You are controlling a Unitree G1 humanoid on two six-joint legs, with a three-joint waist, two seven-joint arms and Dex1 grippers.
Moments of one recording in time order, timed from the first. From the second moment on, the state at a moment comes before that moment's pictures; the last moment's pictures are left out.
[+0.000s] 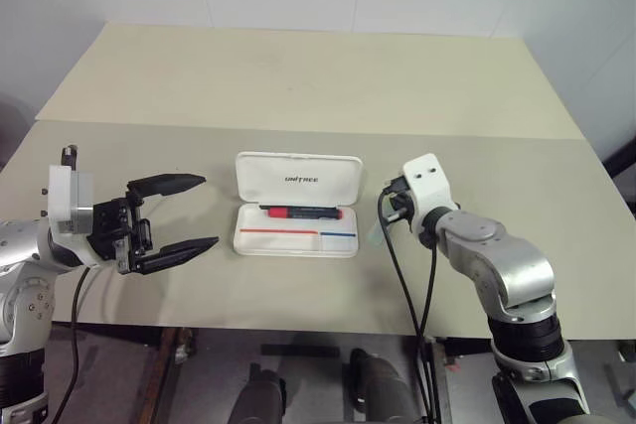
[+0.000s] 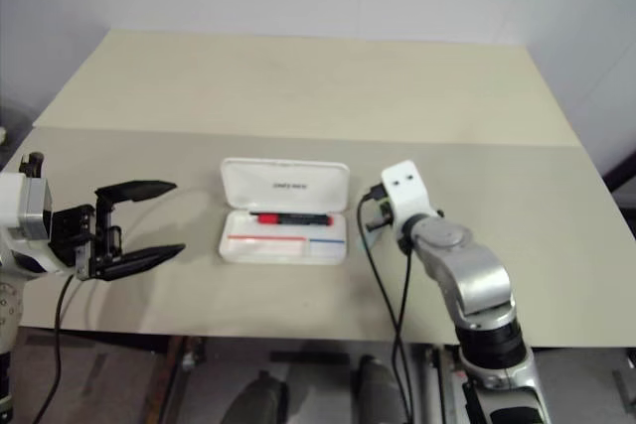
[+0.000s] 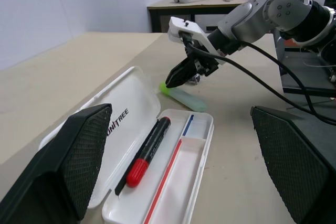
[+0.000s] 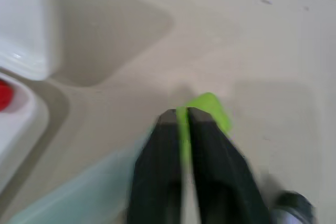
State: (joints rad) left arm -0.15 0.79 0.42 -0.19 -0.74 0.23 -1.24; right arm -0.50 -0.34 0.06 -0.46 0.19 1.30 0.14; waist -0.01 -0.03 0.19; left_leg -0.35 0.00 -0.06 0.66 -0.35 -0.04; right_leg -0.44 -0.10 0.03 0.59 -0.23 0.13
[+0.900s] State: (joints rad) left arm -0.19 0.78 0.37 -0.15 -0.74 0.21 -1.25; right arm -0.76 -0.42 0.02 -0.40 0.40 1.61 -0.01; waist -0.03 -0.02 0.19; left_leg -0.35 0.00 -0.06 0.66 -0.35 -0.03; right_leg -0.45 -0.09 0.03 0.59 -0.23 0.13
